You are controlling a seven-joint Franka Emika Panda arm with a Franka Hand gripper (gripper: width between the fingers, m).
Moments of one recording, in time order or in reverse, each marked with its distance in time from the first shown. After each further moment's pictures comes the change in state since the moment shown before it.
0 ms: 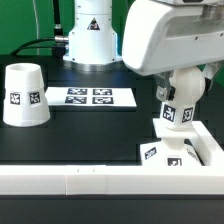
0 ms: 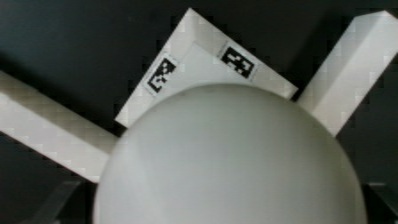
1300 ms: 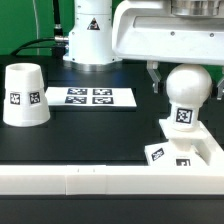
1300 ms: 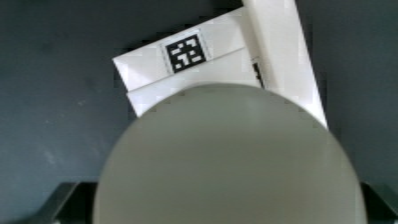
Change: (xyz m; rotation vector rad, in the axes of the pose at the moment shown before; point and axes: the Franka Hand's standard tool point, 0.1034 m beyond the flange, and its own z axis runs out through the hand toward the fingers) arm 0.001 -0.002 0.000 0.088 0.105 0.909
